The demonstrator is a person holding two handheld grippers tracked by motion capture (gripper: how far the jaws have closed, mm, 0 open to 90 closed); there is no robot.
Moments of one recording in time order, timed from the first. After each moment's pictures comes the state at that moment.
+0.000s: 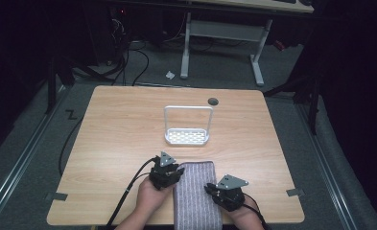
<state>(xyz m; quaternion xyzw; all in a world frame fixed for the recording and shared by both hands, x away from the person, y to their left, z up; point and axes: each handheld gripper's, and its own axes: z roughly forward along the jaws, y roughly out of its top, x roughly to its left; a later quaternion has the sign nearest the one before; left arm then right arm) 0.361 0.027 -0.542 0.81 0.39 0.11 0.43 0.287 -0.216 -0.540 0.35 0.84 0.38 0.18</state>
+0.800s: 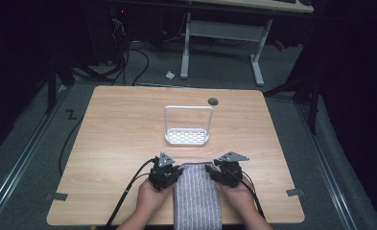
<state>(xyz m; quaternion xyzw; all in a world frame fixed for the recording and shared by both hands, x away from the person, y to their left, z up) 0.363 0.029 -0.542 0.80 0.40 0.10 0.44 0.354 -0.221 -0.533 0.47 0.77 0.38 0.18</state>
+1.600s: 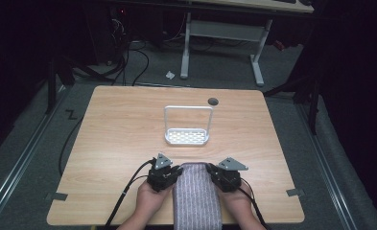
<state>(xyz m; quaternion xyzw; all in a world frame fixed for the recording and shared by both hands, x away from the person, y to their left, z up) 0.353 0.035 -0.538 0.78 0.40 0.10 0.47 0.328 -0.211 -0.528 0.44 0.76 0.41 0.24</state>
